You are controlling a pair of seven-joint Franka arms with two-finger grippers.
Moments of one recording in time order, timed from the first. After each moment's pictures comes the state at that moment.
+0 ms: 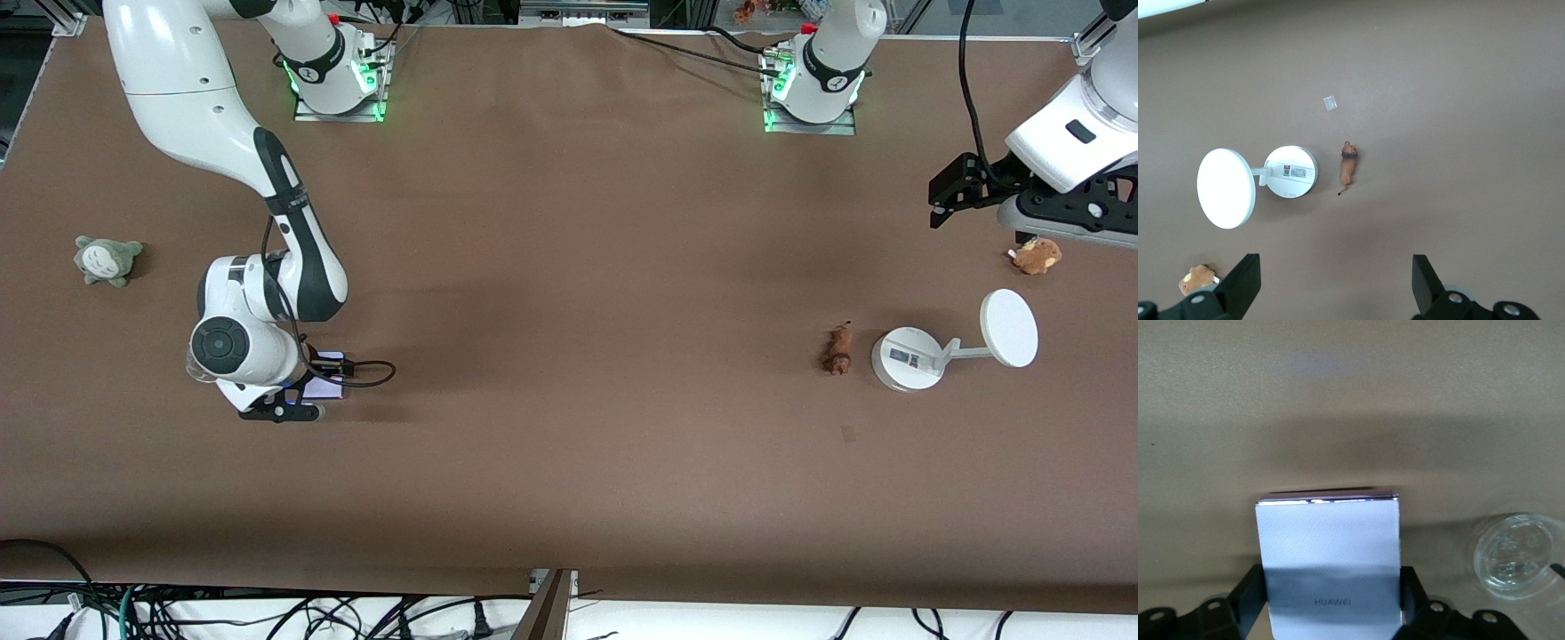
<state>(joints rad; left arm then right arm) -0.03 -0.01 -0.08 -1.62 0.05 1.62 0.09 0.26 0.72 -0.15 -1.66 0.04 2.24 0.13</state>
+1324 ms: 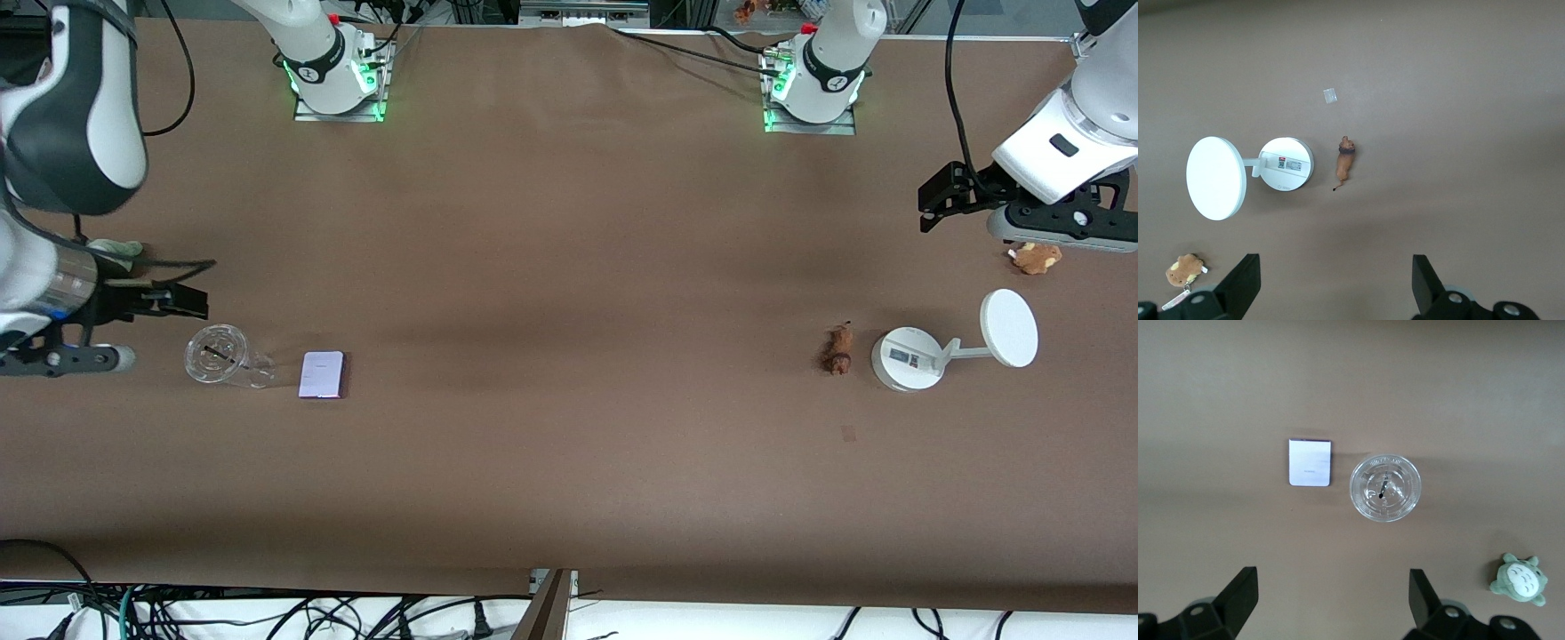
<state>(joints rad) -0.05 0.00 -0.07 -1.62 0.05 1.62 0.02 0.24 0.37 -0.25 -1.29 0.04 1.56 -0.06</state>
